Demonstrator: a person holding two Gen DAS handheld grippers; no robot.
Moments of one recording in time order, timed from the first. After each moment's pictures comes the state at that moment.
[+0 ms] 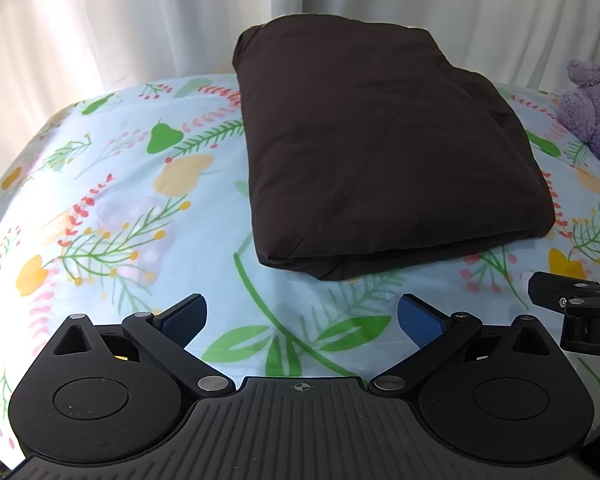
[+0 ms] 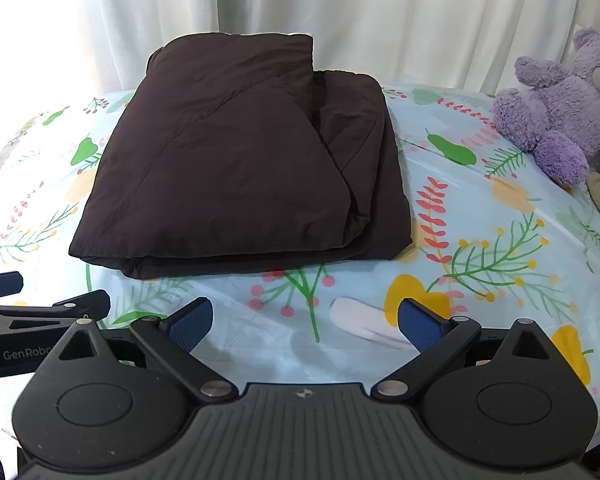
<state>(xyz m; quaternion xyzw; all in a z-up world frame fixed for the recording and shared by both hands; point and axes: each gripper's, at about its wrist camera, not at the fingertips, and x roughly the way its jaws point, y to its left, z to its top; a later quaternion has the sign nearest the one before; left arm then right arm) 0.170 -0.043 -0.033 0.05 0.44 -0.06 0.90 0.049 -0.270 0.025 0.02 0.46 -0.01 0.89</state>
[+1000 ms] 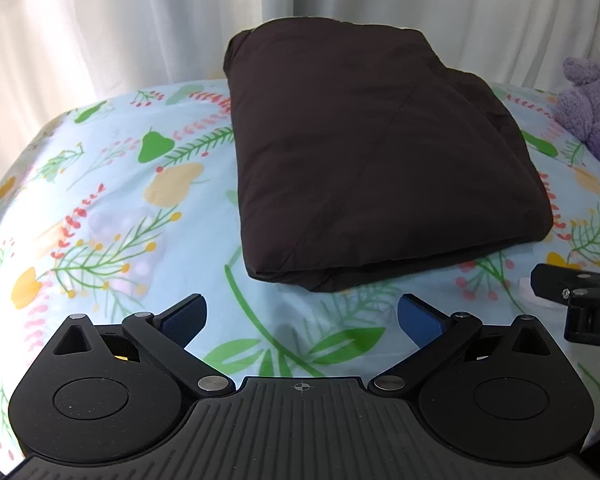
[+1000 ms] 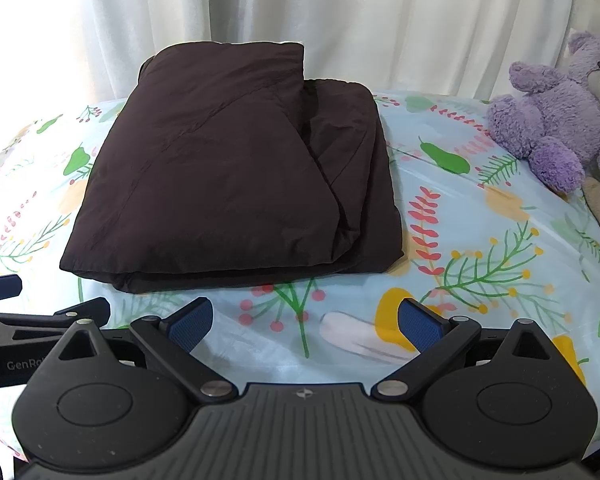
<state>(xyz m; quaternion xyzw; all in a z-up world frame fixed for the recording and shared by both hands) 0.175 -0.055 -0.034 0.06 0.43 -0.06 0.90 0.058 -0.274 0.028 0.02 0.45 -0.02 0.89</state>
